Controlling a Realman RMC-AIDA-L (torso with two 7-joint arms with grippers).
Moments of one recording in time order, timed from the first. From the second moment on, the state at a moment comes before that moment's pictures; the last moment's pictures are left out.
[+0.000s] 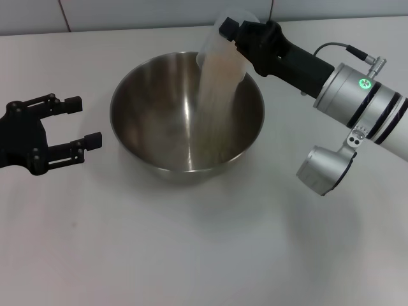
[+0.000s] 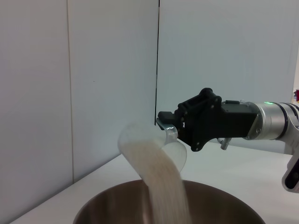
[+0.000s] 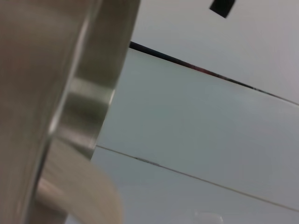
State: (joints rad) left arm -0.36 -1.98 0.81 0.75 1.74 1.65 -1.21; right arm 0.76 2.09 -0.48 -0.03 -1.53 -1.32 -1.35
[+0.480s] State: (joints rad) left arm -0.37 -1.98 0.81 0.75 1.74 1.65 -1.21; right arm 0.76 2.09 -0.50 -0.02 -1.54 -1.35 -1.46
